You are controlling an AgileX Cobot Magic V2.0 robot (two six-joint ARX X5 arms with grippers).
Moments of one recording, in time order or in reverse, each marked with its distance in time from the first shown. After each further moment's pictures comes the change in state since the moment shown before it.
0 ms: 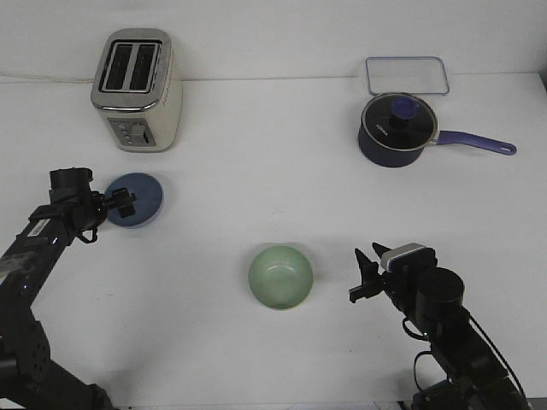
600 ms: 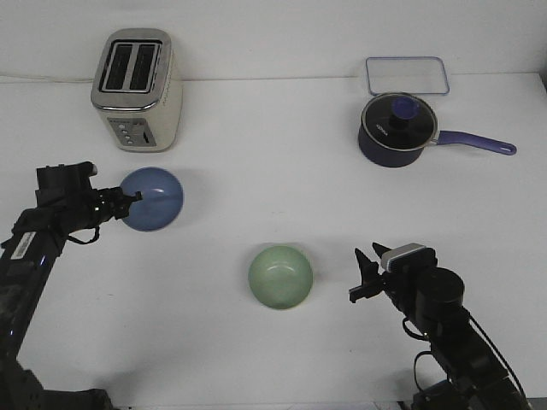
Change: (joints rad) left arm -0.036 -0.209 0.014 -0.122 0.322 0.048; right arm 0.000 0.000 0.000 0.000 0.000 0.000
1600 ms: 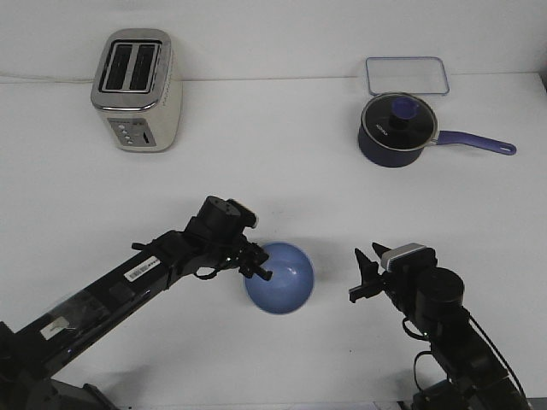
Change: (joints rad) left arm -0.774 0.081 0.003 0.037 -0.035 0.057; right arm 0.000 0.000 0.000 0.000 -0.001 0.004
